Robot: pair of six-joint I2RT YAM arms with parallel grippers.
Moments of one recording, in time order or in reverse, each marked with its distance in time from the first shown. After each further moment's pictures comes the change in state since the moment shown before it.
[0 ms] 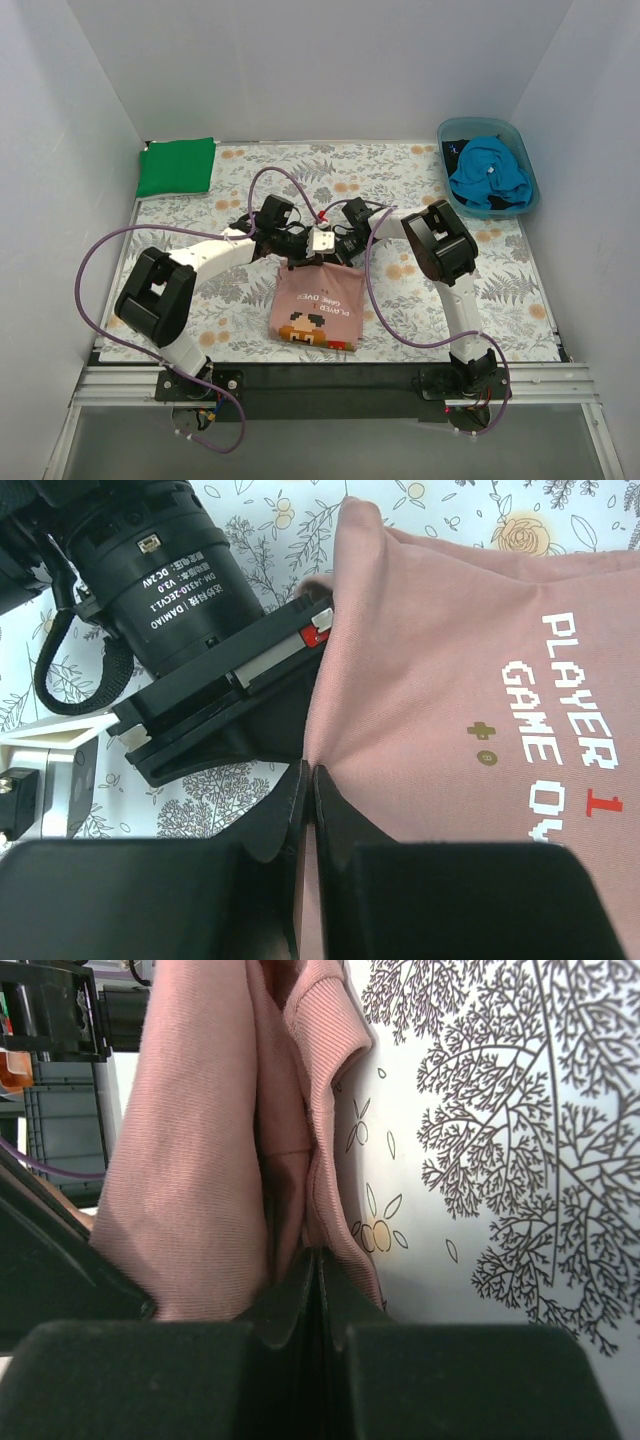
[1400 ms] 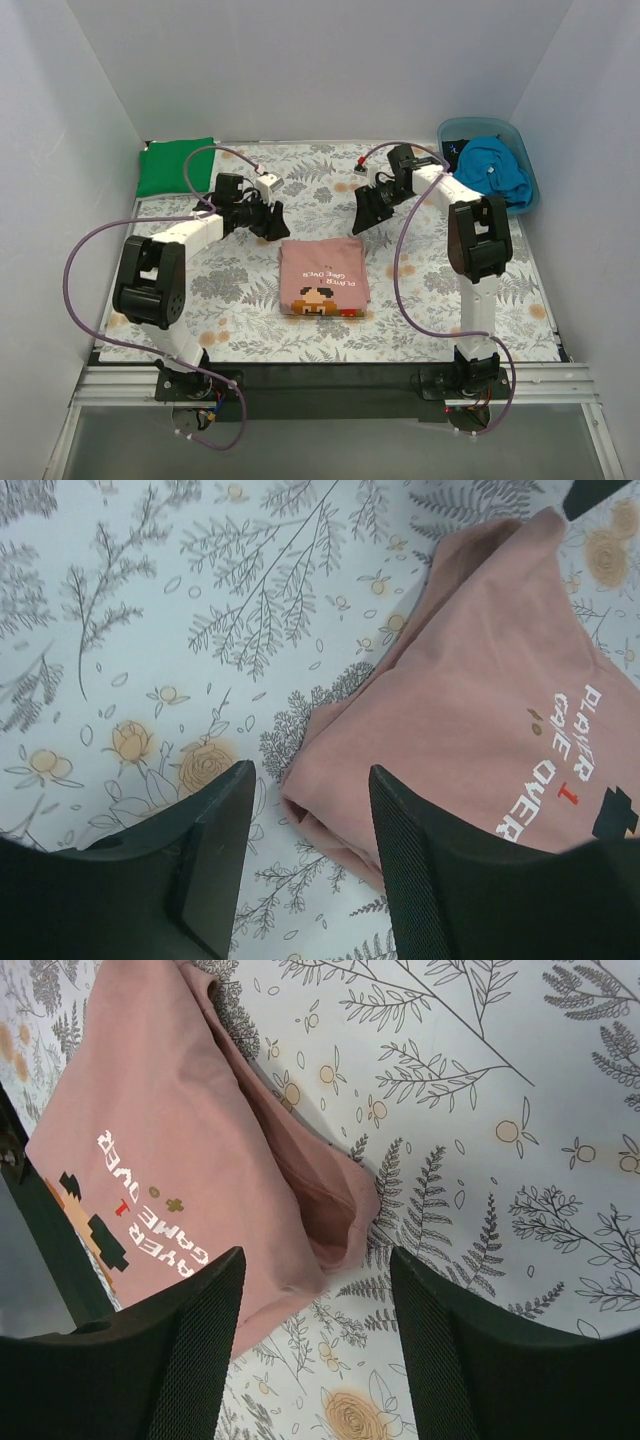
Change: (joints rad) left arm 0.328 0.062 0.066 0.114 -0.067 -0.661; right arm -0.267 -0.121 0.311 -0.348 0.371 -0.250
